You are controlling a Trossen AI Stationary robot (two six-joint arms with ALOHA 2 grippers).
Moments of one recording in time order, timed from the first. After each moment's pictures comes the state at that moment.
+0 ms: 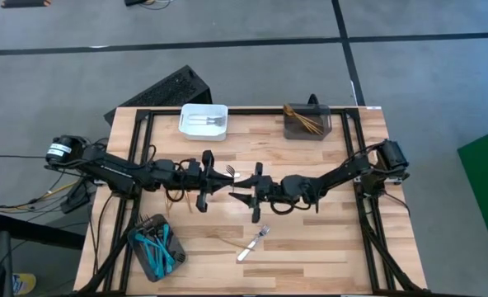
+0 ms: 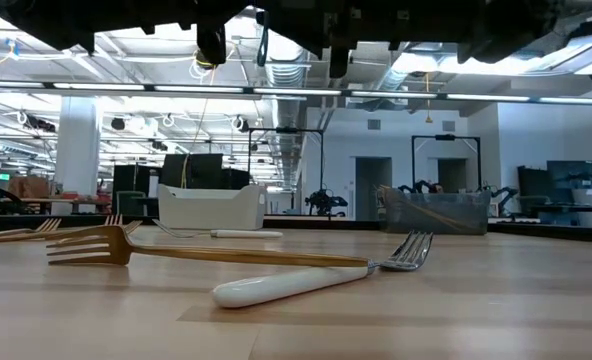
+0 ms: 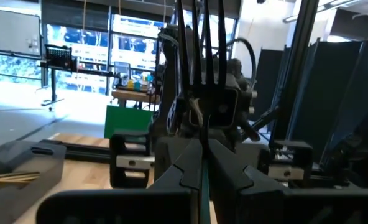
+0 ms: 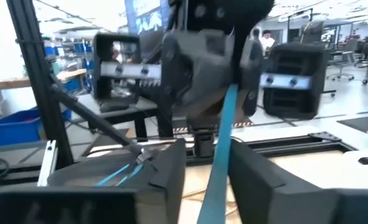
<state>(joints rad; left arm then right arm) -0.13 1.29 0.52 0.92 -0.11 -0.13 0.22 1.77 0.88 1.03 0.30 0.05</state>
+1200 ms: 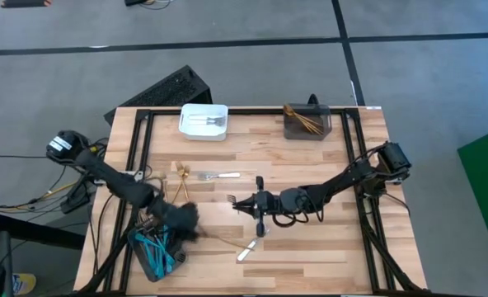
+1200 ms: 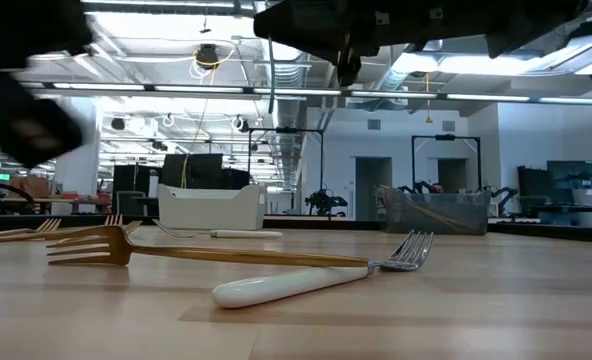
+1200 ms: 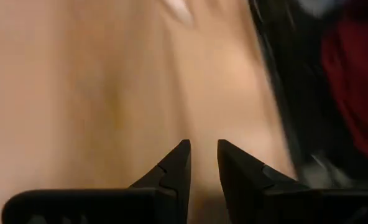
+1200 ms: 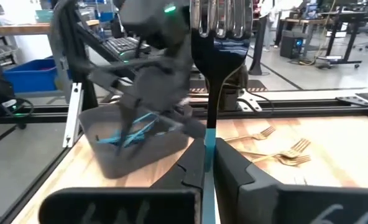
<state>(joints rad) -0.53 1.26 0.53 -0.02 0.13 -0.60 0.30 1.77 0.88 0.82 0.32 0.06</state>
